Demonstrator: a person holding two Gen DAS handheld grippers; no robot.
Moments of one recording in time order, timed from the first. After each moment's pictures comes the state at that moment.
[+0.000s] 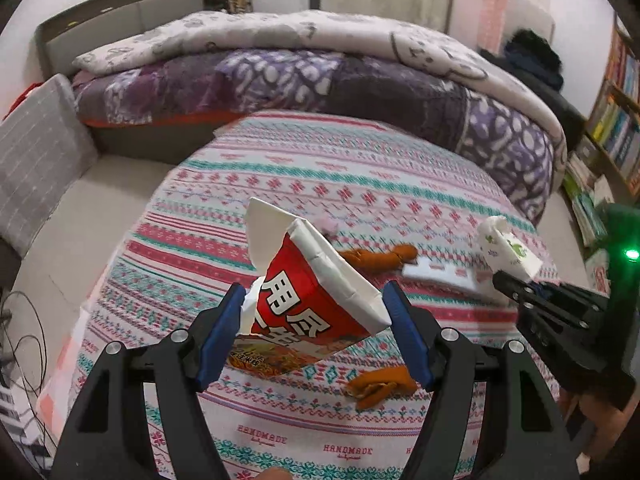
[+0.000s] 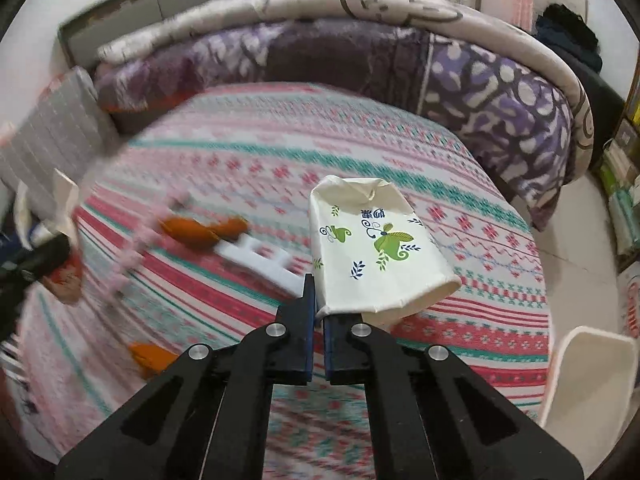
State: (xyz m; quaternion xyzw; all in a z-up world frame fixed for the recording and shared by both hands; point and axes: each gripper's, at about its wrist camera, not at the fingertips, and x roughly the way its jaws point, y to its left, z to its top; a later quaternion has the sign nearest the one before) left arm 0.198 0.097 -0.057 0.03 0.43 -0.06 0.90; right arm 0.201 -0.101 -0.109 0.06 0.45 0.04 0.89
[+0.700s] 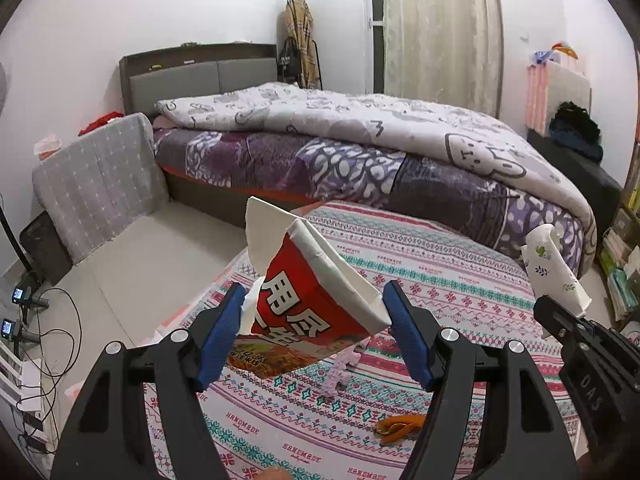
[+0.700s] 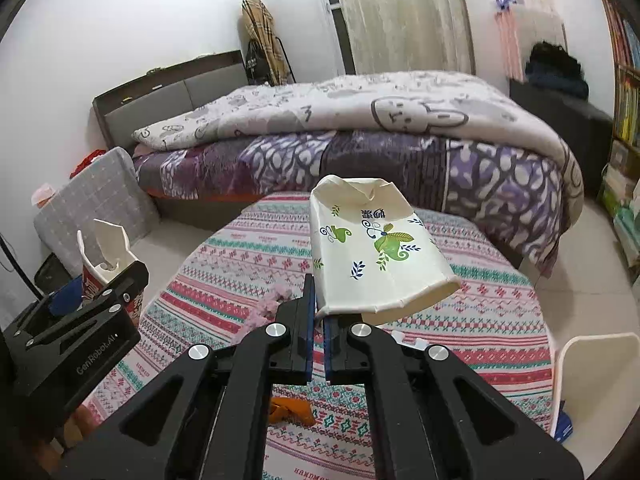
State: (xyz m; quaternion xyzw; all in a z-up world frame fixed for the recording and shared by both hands) left arm 0.151 0.112 0.008 0.01 0.29 0.05 0.96; right arm 0.146 -0.062 -0.013 0.10 0.31 0.05 0.95
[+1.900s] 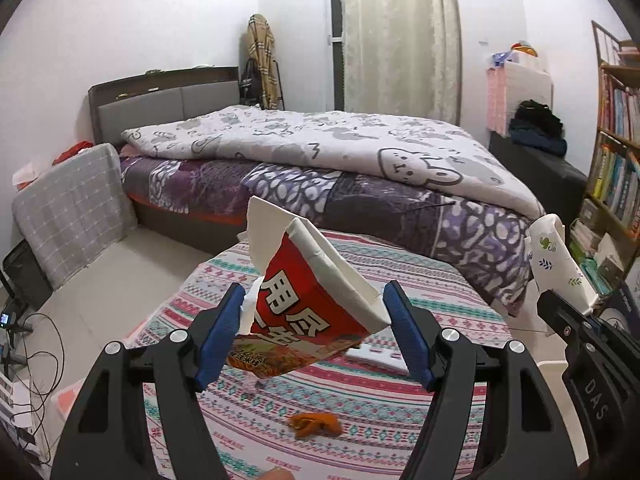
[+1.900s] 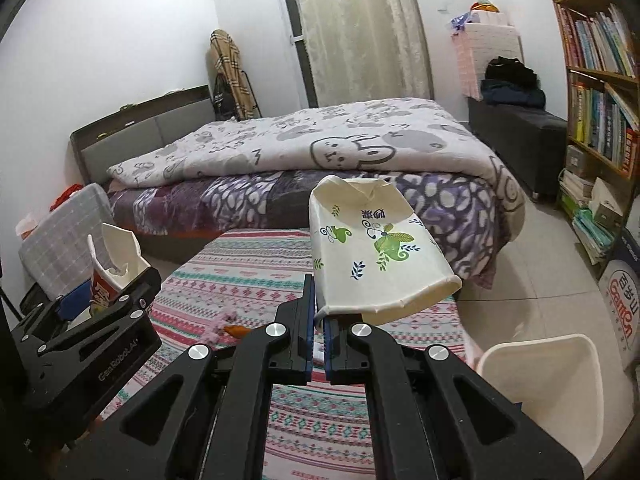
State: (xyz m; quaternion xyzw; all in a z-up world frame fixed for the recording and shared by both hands) left arm 0.122 0.018 0.034 0.03 0.26 -0.01 0.96; right arm 0.092 -0.141 0.018 0.11 0.26 -0.02 0.96
